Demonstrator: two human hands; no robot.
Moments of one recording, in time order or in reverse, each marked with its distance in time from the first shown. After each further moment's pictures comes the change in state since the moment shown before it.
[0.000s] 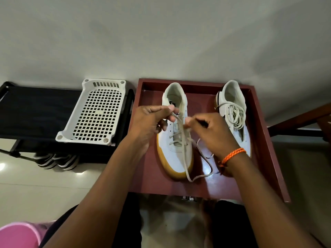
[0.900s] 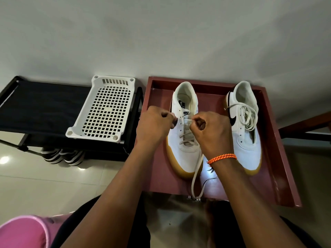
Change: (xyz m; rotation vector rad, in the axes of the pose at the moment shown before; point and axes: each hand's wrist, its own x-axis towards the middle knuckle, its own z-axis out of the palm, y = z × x) left_hand 0.003 -0.006 -0.006 0.587 0.252 -0.052; right_hand 0.006 -0.013 0.040 -0.445 0.323 -0.124
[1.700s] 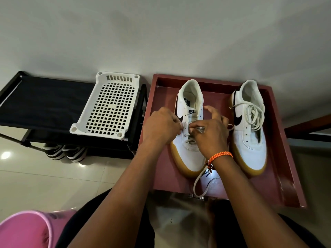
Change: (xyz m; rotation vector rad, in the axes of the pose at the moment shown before) left_hand -0.002 0.000 -0.001 0.268 -0.115 0.035; right_hand -0.007 -0.004 0.023 -0.039 -0.183 0.310
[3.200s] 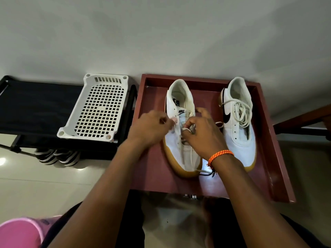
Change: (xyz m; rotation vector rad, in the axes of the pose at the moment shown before) left_hand 0.001 -0.005 -0.002 0.041 -0.122 0.129; right_hand 0.003 0.014 -0.022 0.017 -0.162 -0.108
